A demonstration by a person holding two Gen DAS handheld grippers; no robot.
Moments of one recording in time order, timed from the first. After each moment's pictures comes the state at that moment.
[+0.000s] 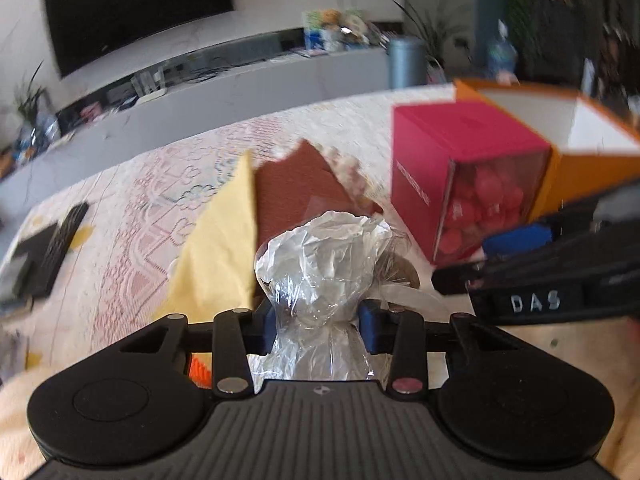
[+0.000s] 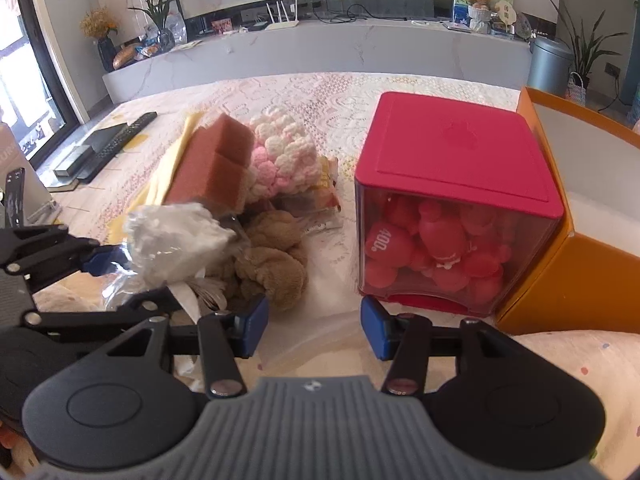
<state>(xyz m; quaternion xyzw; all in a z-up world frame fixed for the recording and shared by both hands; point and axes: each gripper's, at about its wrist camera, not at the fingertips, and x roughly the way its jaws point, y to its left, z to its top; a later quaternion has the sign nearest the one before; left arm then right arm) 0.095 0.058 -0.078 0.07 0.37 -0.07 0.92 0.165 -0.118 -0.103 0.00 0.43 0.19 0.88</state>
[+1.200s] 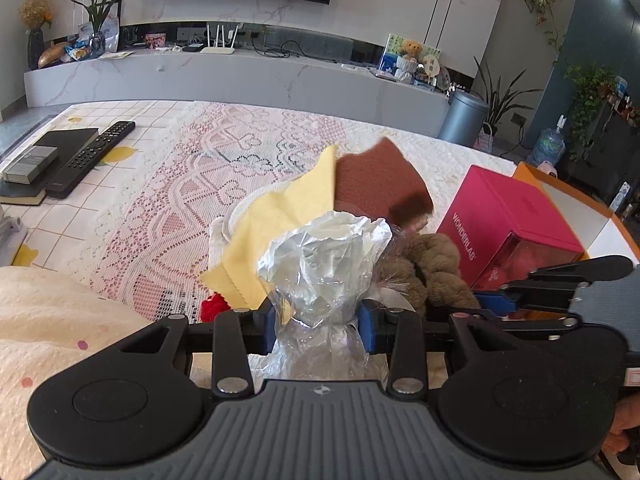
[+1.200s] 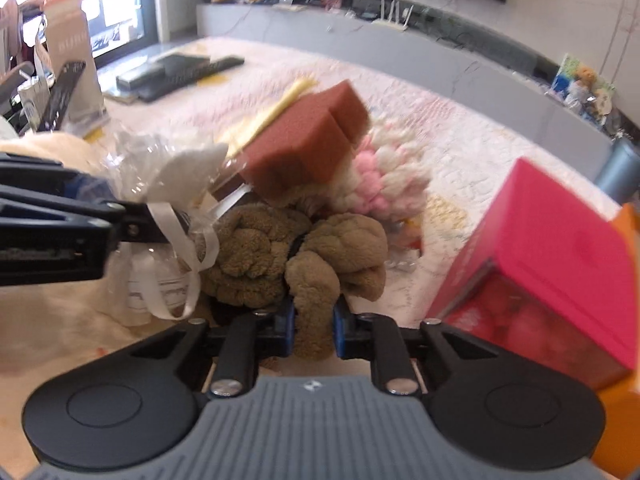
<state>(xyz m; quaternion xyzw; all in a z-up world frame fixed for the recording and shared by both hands) 0.087 0.110 -0.072 -0.09 0.36 -0.02 0.93 0.172 -0.067 -0.101 -0.16 0.38 0.29 0.86</state>
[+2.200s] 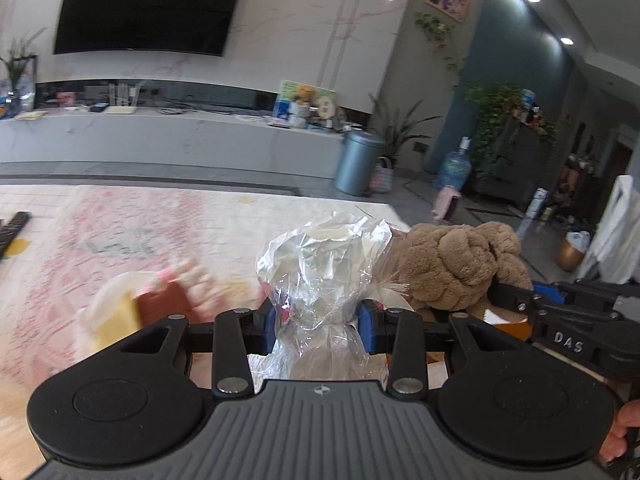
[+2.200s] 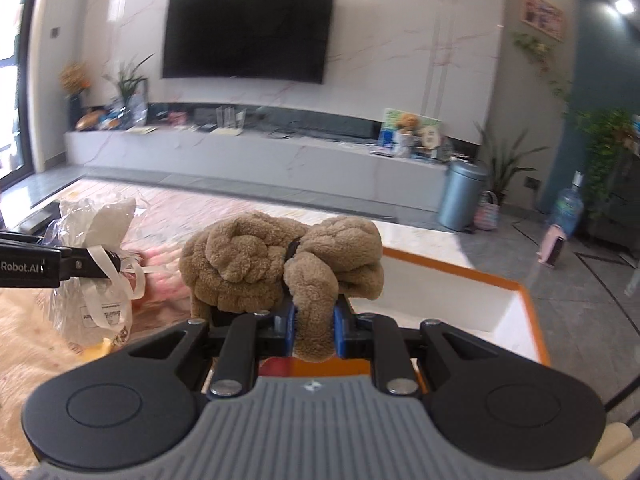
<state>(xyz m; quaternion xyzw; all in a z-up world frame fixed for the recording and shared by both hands) 0.097 -0.001 0.016 -0.09 0.29 -0.16 0.94 0.090 -0.258 0.021 -0.05 0.26 0.09 0.96</state>
